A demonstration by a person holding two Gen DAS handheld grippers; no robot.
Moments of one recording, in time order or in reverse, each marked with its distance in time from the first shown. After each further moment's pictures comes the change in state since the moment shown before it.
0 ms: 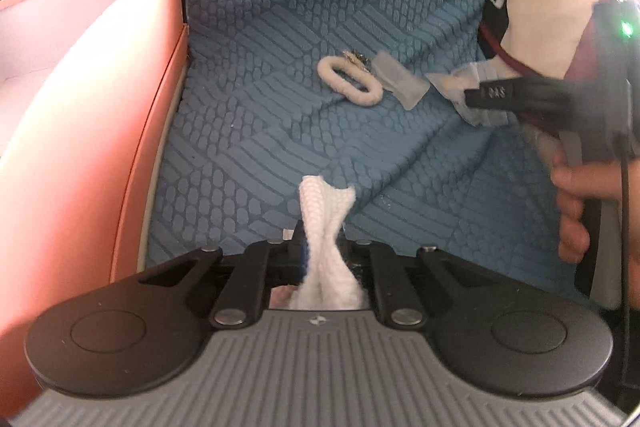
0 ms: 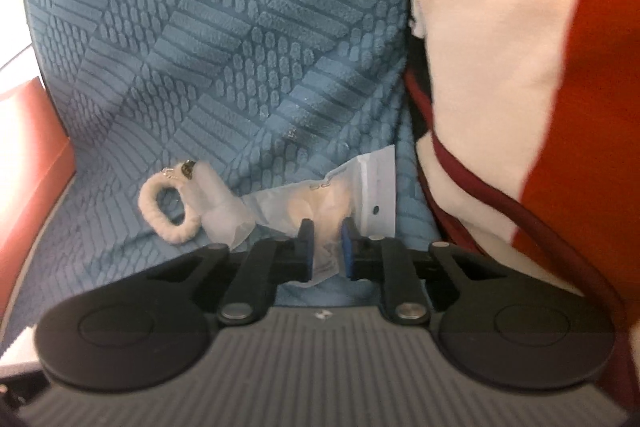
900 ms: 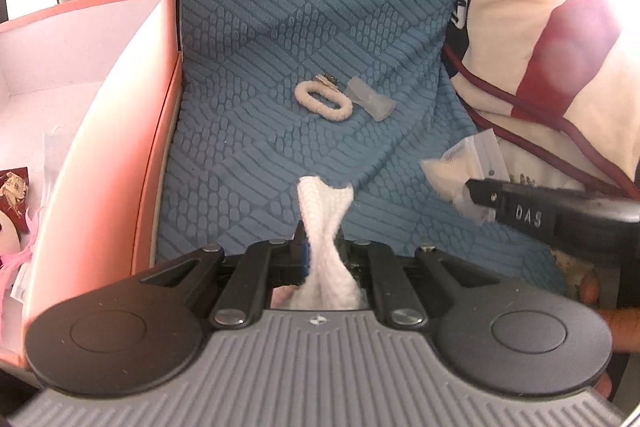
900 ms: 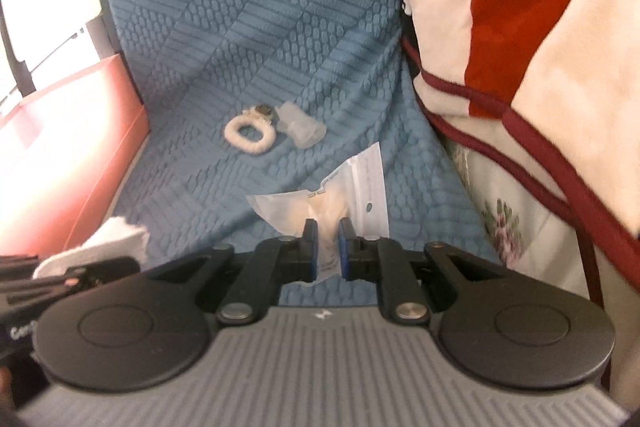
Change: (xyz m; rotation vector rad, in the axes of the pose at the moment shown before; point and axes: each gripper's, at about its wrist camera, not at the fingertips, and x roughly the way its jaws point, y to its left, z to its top) left arm -0.045 -0.002 -0.009 0.019 -0.059 -0.061; right arm -0.103 0.034 -0.062 0.061 0.029 0.022
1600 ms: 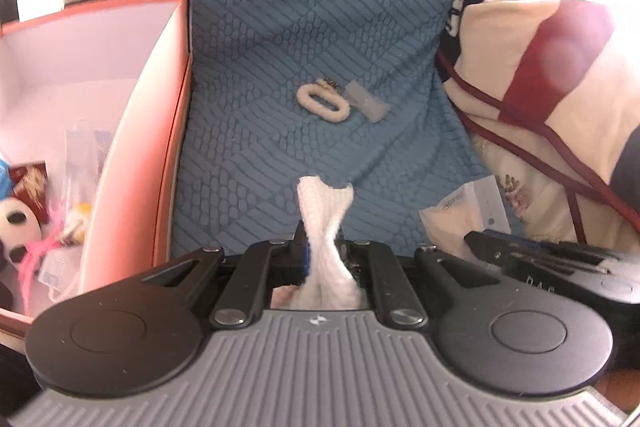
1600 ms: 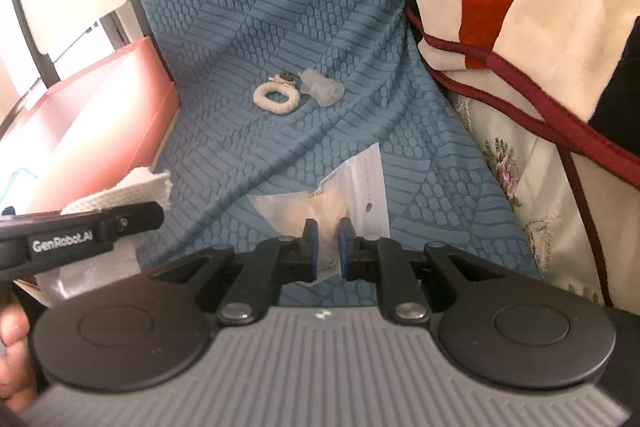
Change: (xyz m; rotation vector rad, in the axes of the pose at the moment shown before) left arm -0.031 0.004 0.002 -0.028 0.019 -0.012; right arm -0.045 0.008 -0.026 0.055 0.049 0.045
